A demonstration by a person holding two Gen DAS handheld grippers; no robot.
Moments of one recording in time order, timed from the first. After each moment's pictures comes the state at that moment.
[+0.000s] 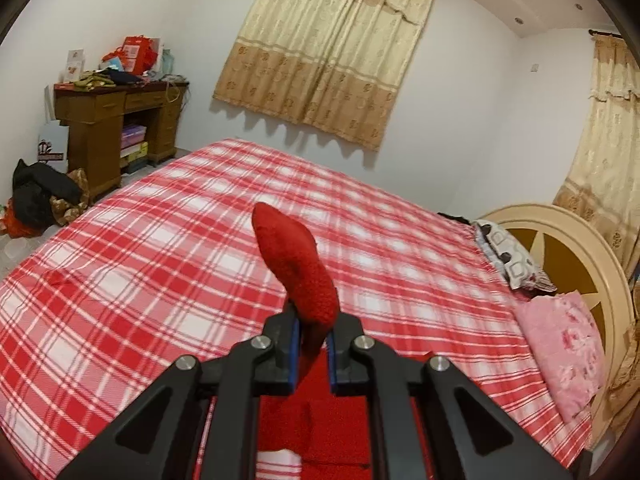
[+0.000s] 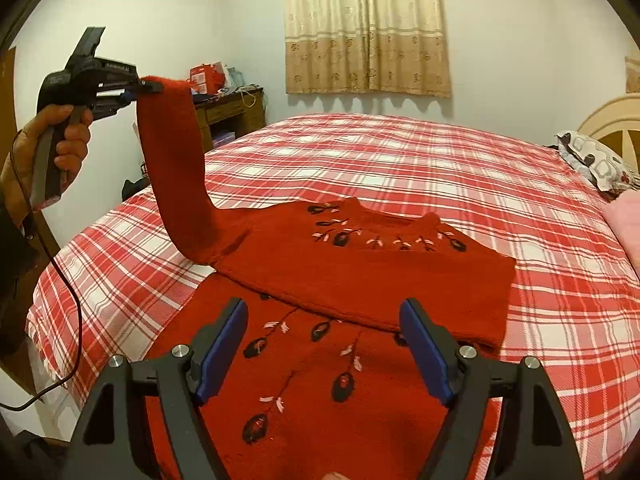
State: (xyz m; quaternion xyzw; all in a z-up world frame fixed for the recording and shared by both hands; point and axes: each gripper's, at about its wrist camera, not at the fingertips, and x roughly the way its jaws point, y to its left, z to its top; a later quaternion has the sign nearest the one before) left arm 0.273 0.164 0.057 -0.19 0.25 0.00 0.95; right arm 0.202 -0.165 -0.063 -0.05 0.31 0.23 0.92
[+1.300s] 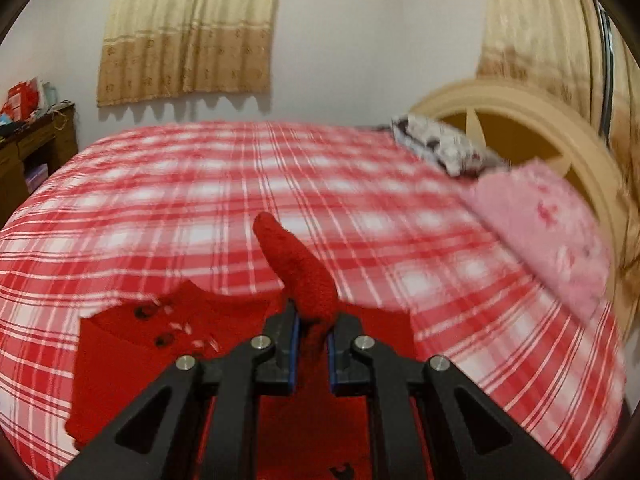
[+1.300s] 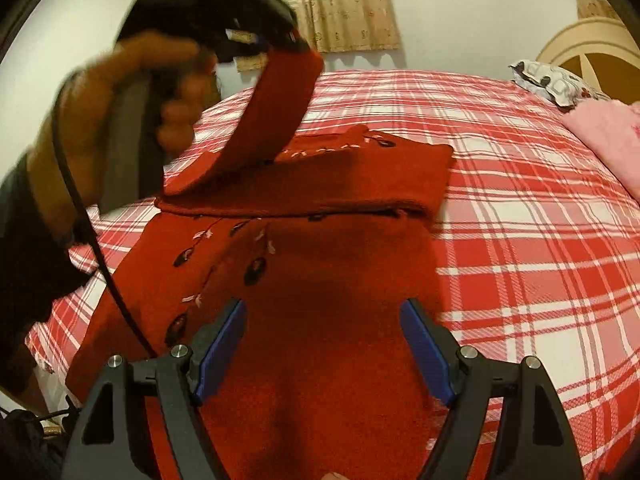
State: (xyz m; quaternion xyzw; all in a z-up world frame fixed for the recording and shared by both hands) left arm 0.331 -0.123 -0.031 -0.04 0.32 -0.12 0.94; right arm 0.177 -0.249 -0.135 0.01 0.37 0.17 0.91
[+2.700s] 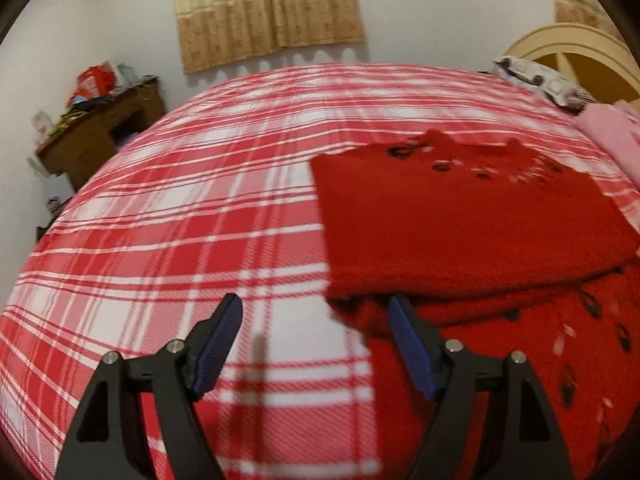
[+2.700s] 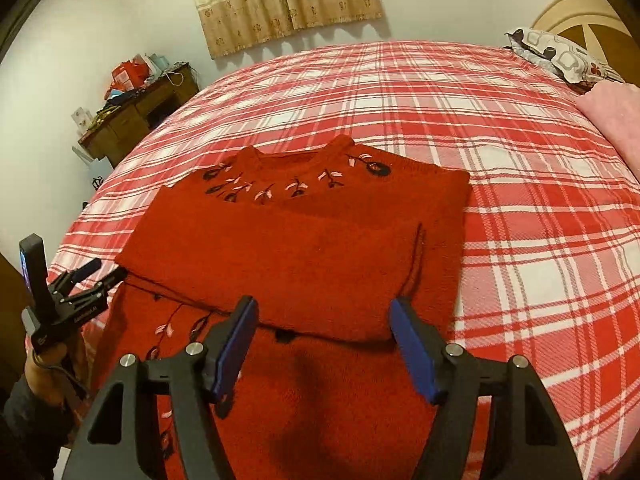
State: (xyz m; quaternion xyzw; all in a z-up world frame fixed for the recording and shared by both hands) left arm 0.265 0.070 -0.138 0.03 0.38 0.06 0.92; right arm 0.300 -0.234 -0.119 0.04 0.43 0.15 0.89
